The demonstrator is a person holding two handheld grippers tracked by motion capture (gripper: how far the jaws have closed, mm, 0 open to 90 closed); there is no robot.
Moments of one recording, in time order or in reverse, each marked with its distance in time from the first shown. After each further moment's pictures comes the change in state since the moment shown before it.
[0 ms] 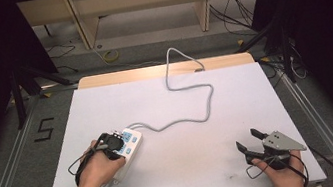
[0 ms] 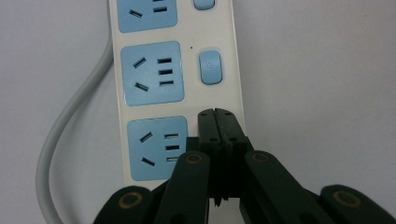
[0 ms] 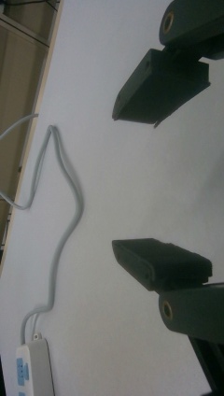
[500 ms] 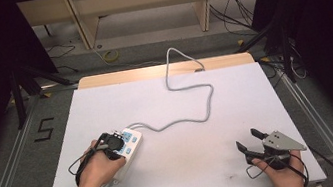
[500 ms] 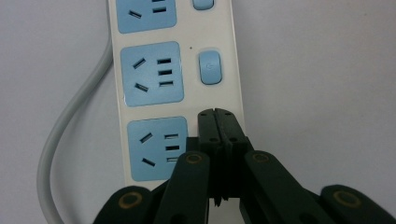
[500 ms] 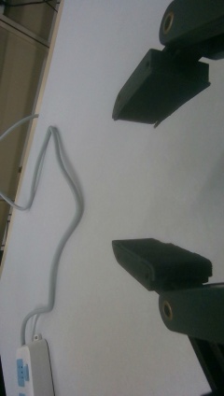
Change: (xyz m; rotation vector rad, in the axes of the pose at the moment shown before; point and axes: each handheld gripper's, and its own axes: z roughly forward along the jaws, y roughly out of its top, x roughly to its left) left arm 0.000 0.000 0.000 0.001 0.000 0.005; right arm 0.000 0.000 0.000 0.001 -0.001 0.000
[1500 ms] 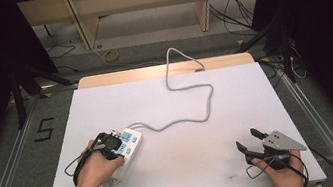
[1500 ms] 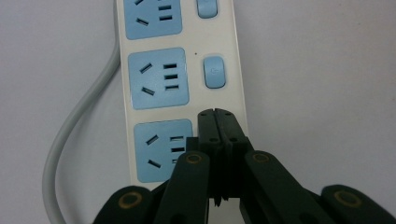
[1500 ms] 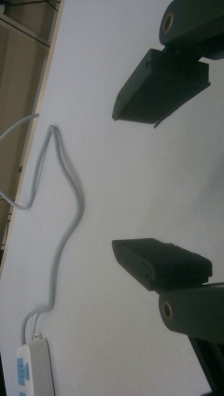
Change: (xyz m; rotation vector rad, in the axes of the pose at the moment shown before) left arm 0.004 -0.002 -0.003 -0.039 -0.013 -0.001; right arm 0.000 0.001 0.000 0.000 0.000 0.001
